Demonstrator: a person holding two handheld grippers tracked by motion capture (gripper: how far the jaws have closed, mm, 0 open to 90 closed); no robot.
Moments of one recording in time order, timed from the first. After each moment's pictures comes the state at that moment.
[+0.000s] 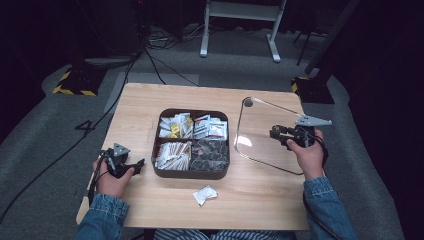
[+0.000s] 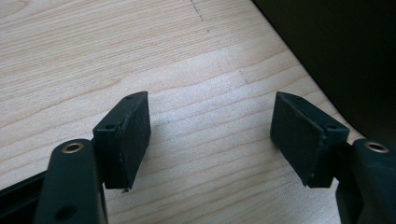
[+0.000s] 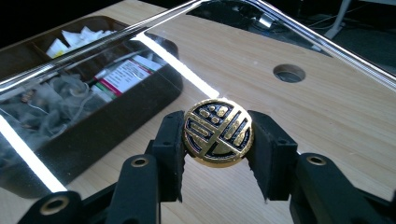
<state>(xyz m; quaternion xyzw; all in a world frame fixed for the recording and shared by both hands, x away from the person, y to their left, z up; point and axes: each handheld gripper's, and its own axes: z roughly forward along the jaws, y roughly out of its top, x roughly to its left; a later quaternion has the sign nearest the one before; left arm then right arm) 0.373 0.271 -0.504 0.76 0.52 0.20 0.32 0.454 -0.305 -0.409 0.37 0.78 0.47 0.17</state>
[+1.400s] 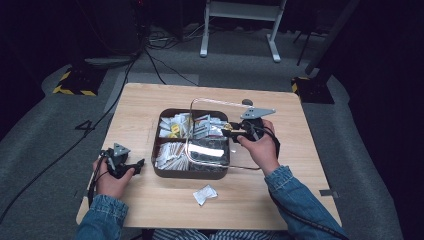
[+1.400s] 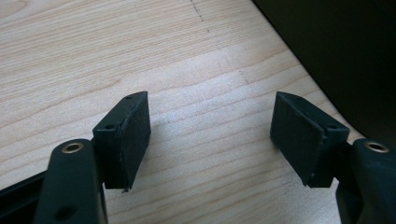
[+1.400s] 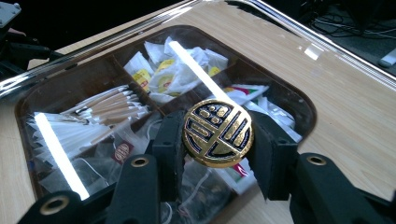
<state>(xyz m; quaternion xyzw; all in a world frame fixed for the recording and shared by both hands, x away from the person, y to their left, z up) 0.373 0.271 -0.504 0.76 0.52 0.21 0.32 0.459 -0.154 -0.392 0.29 0.83 0.46 0.13</state>
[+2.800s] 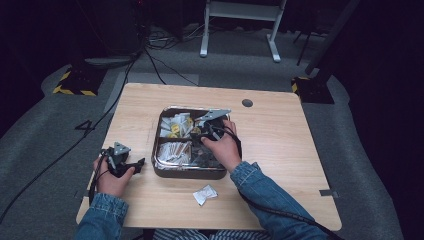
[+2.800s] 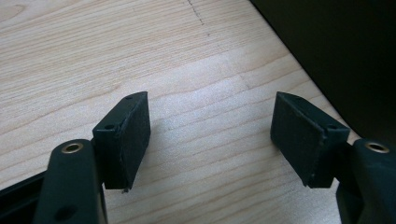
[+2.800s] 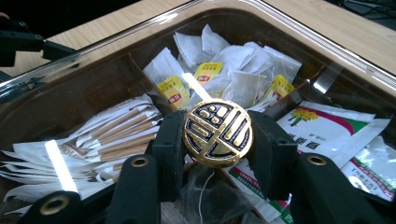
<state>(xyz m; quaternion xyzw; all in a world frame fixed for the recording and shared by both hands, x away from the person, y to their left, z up) 0.376 0.271 -0.504 0.76 0.52 0.20 0.32 0.477 -0.053 -0.427 0.28 0.86 0.42 0.11</state>
